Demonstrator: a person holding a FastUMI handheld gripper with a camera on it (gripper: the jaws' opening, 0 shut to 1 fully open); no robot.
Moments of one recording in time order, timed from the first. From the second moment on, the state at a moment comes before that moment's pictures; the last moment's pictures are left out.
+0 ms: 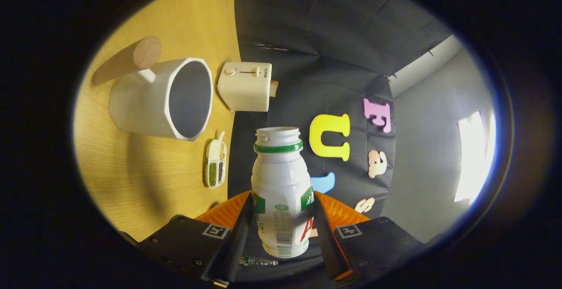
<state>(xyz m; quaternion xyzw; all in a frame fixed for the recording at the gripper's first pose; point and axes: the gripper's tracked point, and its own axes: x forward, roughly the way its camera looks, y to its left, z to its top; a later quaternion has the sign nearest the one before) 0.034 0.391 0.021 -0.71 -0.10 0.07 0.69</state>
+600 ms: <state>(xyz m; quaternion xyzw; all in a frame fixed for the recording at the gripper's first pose) 0.033 0.391 0.032 -0.72 -0.12 0.06 0.68</state>
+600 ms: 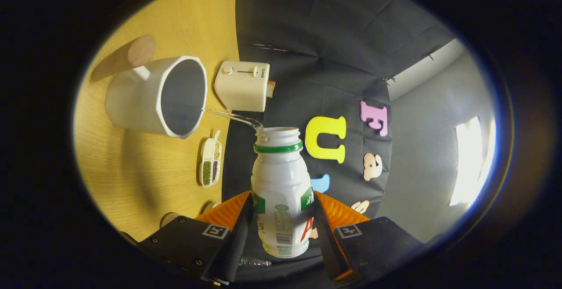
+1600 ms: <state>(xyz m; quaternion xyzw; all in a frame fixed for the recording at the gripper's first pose) 0.034 0.393 0.053 -0.74 -0.14 0.04 0.66</state>
